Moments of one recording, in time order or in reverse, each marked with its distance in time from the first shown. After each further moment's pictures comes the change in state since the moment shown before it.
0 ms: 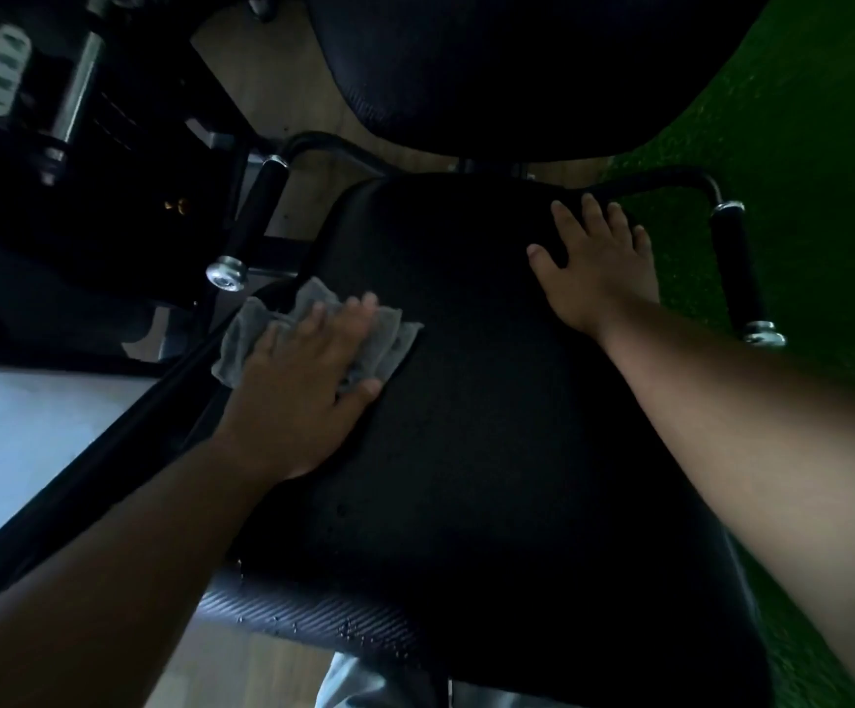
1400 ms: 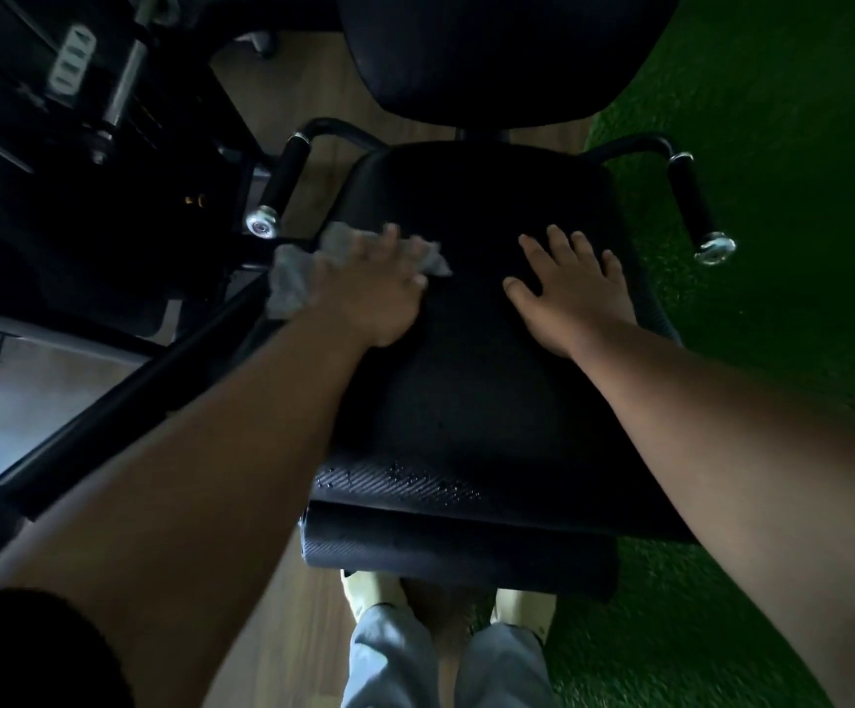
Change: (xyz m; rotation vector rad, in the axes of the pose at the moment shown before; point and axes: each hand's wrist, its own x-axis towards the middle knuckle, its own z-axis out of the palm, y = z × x) left_hand 0.006 0.039 0.003 0.085 -0.112 -0.036; right_hand -0.145 -0.040 0.008 0.002 -0.016 -0.007
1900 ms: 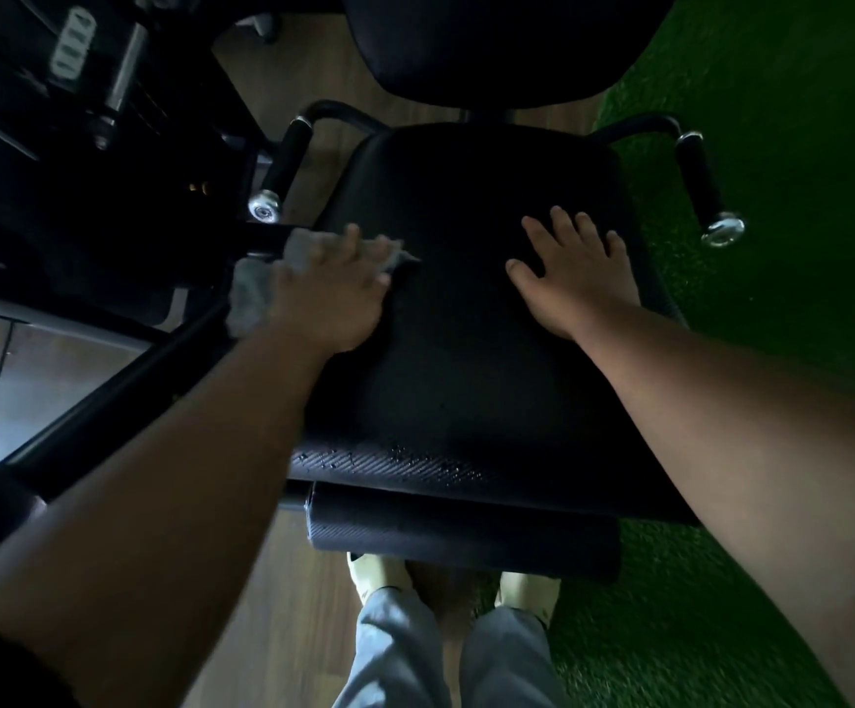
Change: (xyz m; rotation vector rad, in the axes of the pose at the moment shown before) left_hand -0.019 -0.041 0.015 0.072 0.031 0.005; right_hand 0.001 0.001 0.003 -0.018 0.008 -0.011
